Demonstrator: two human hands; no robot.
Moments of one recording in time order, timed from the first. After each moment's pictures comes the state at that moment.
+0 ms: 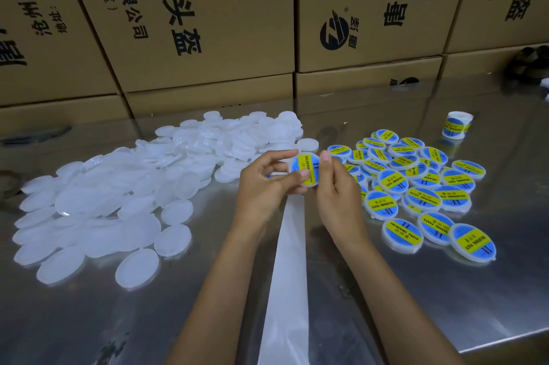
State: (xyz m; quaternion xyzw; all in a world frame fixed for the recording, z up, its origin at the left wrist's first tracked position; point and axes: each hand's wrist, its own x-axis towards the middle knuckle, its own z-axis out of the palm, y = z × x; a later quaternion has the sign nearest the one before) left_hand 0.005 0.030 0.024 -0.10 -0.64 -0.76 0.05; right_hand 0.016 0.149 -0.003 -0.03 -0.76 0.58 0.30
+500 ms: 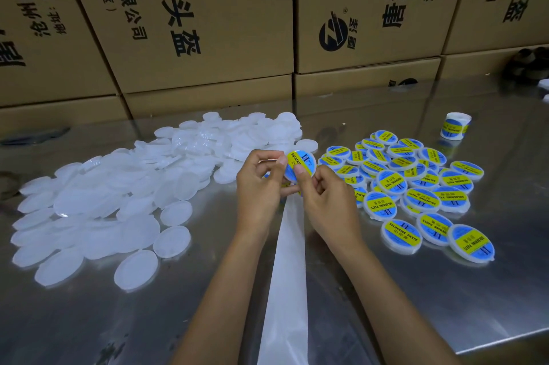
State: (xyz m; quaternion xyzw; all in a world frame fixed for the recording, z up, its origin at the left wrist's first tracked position) left_hand 0.006 0.036 0.022 -0.04 -0.62 -0.78 0.11; right_hand 0.016 0.146 -0.011 -0.03 -0.81 0.49 0.30
